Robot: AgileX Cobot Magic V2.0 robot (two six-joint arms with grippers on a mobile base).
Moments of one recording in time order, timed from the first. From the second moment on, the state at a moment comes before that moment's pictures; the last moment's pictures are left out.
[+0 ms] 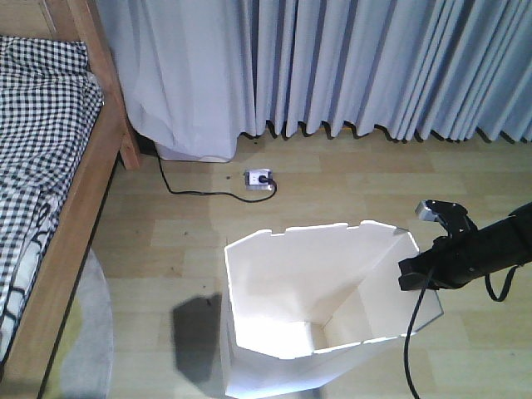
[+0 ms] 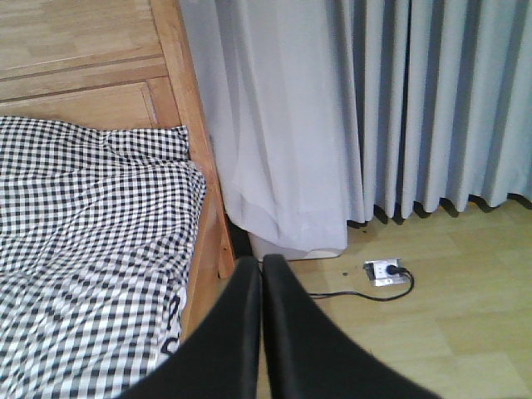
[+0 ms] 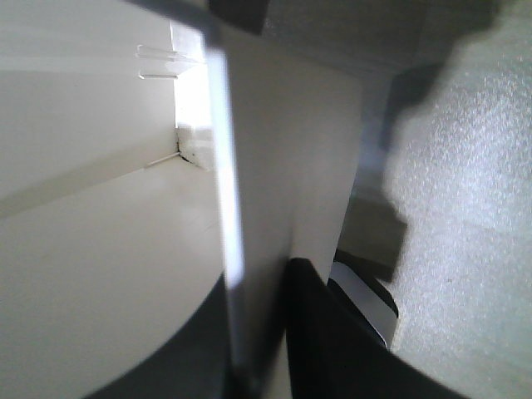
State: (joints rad) left arm 0.00 -0.02 0.03 0.14 0.27 -0.05; right arm -0.20 2.09 -0.80 1.04 0.59 -1.31
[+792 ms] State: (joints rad) left arm 0.00 -0.02 0.03 0.14 0.27 -0.05; right arm -0.20 2.09 -0.80 1.04 0.59 -1.31
